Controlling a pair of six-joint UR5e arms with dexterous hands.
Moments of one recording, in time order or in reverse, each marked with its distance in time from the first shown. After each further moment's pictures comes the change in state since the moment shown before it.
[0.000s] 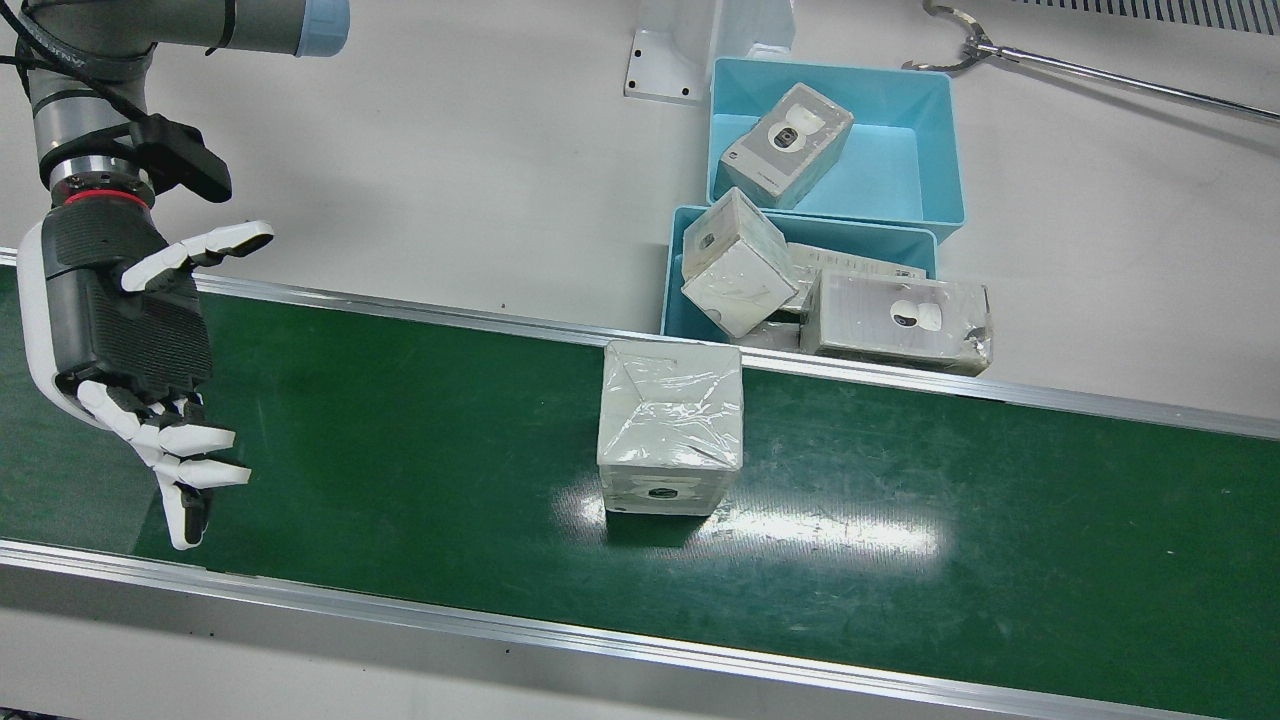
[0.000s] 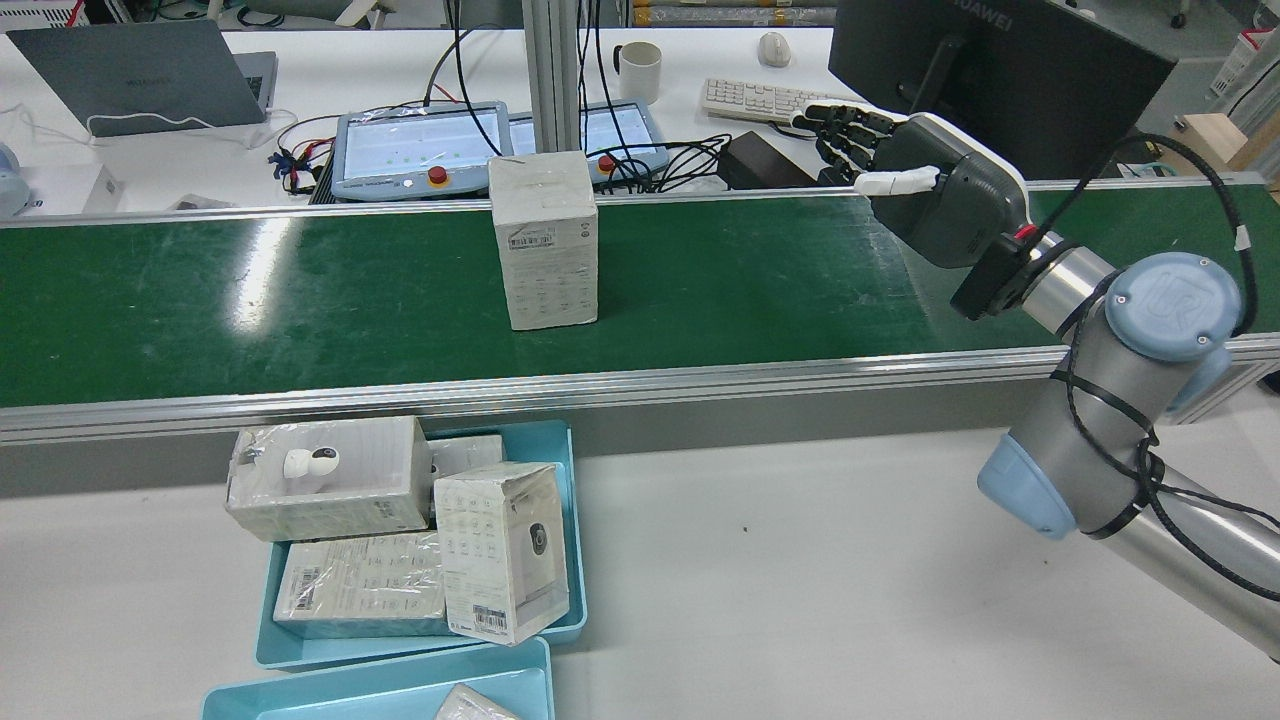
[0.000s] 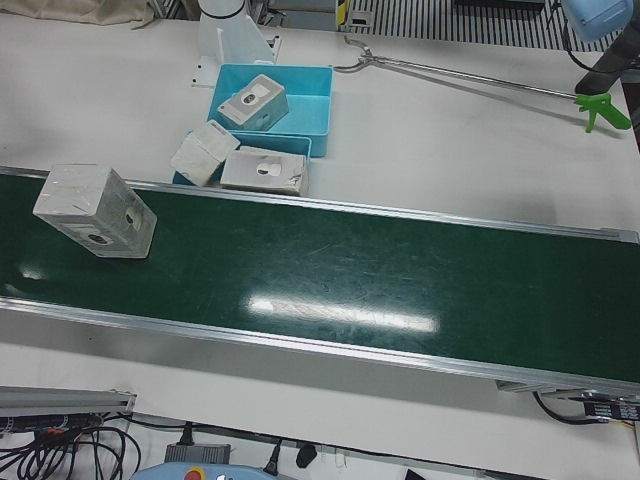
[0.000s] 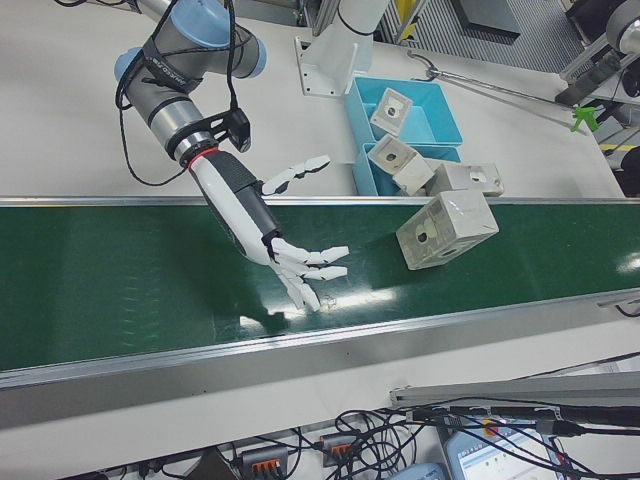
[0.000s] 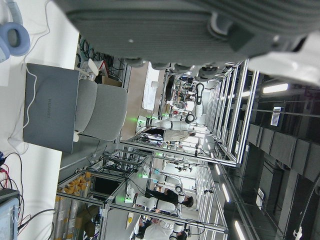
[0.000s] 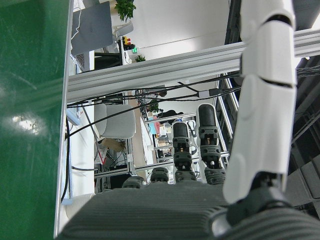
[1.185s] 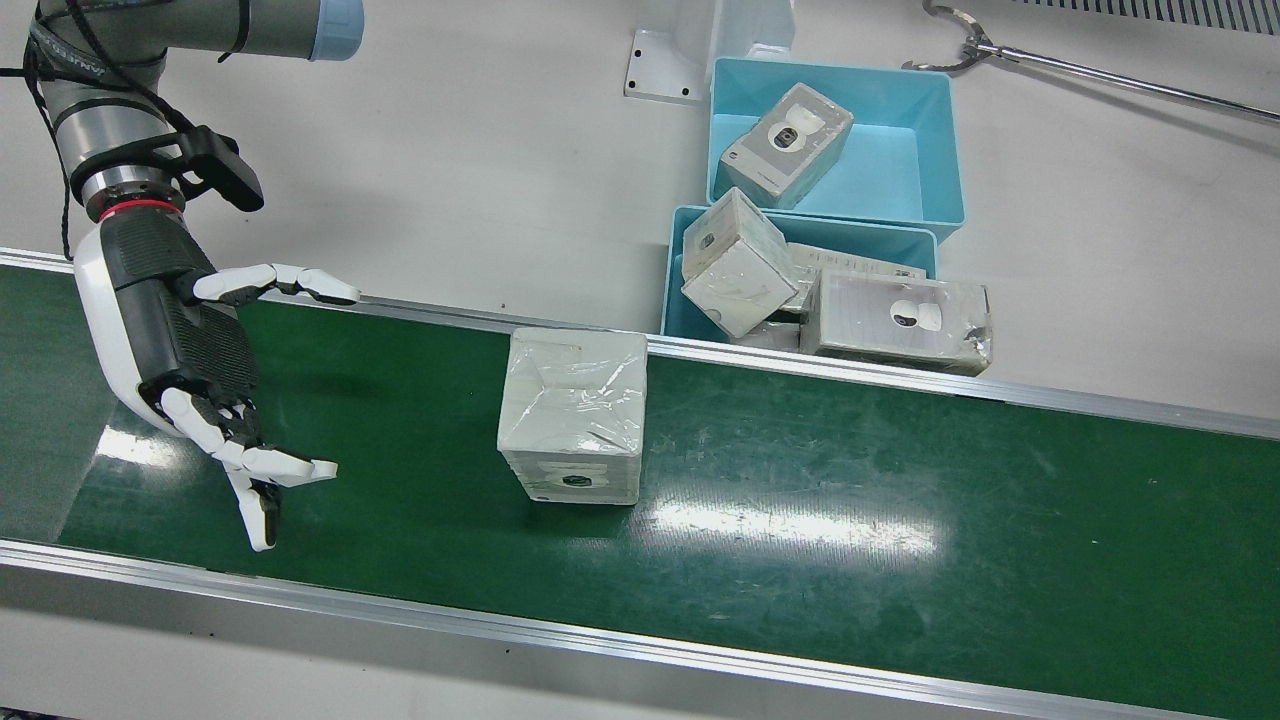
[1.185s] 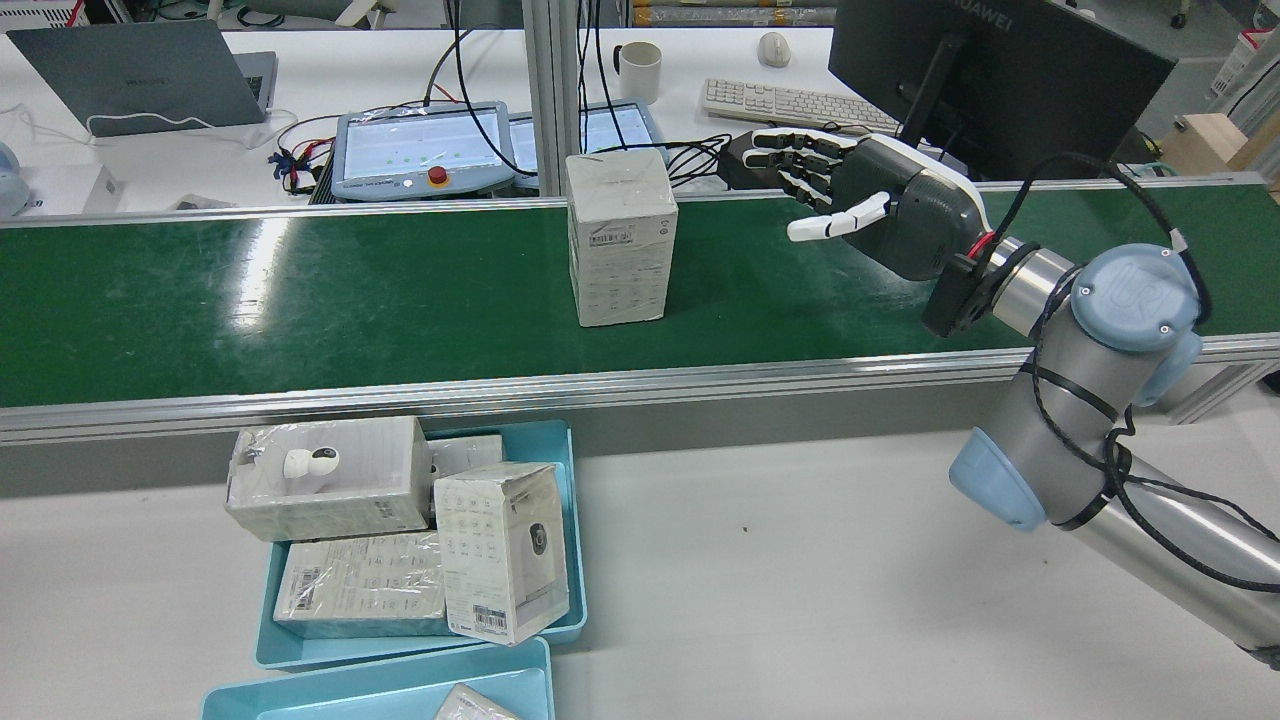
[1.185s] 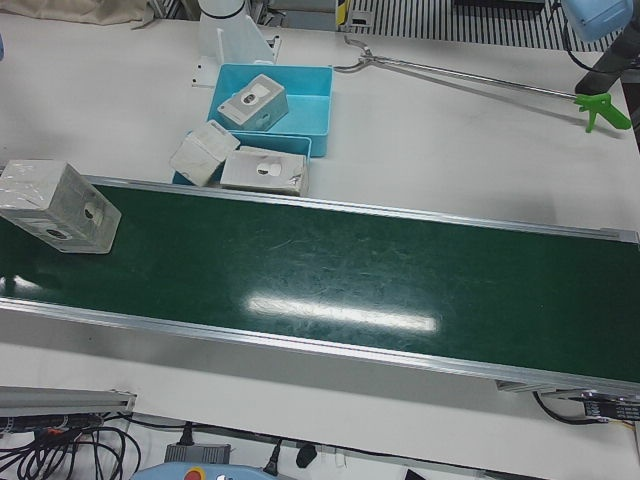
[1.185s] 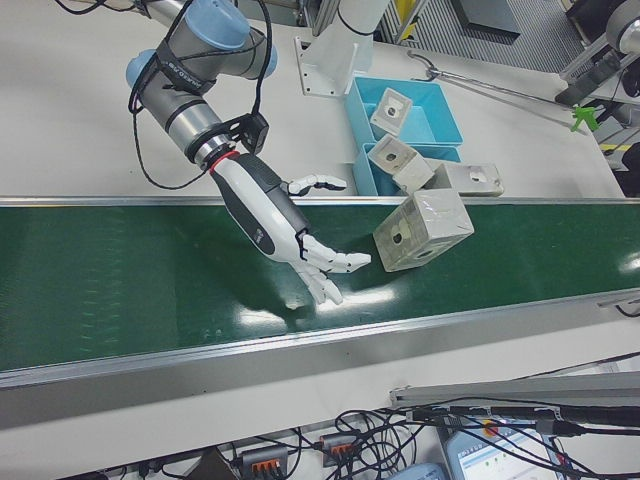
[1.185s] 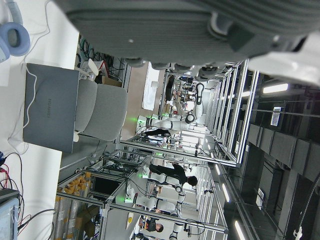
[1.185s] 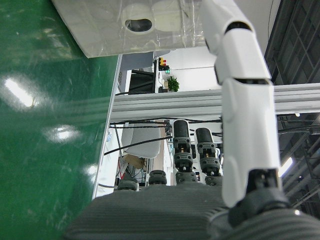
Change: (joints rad) left arm 0.000 0.000 0.000 0.000 0.000 0.000; right arm -0.026 0.061 -0.046 -0.031 -0.101 -0.160
